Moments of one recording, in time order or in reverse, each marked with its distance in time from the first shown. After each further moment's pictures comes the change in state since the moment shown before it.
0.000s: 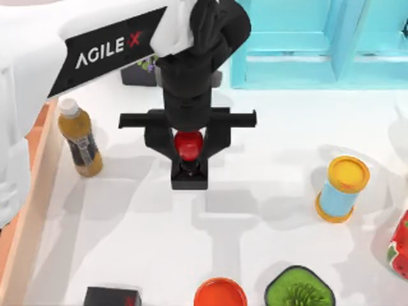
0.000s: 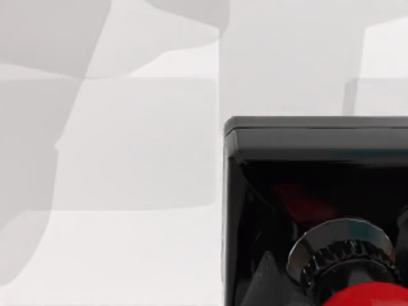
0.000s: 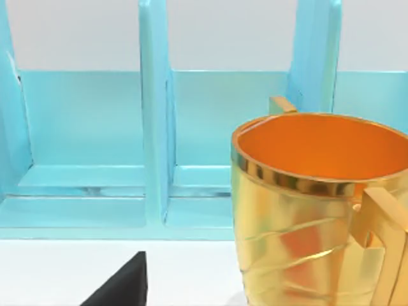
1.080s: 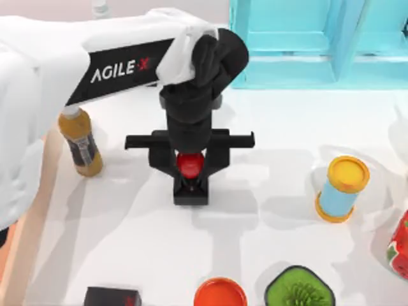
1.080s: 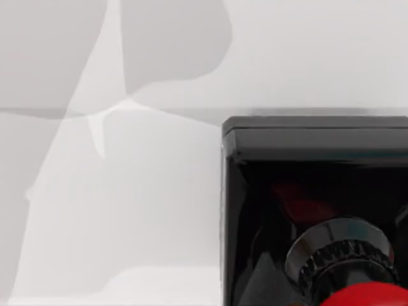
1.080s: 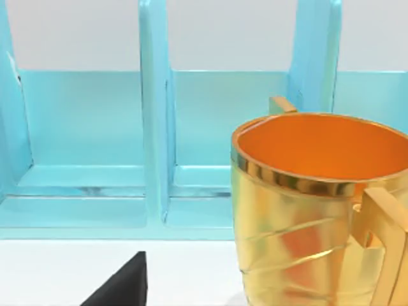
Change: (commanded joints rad) left arm 0.001 0.029 -0.133 0.162 0.000 0.002; right arm 0.000 0.000 0.000 0.000 0.000 0.000
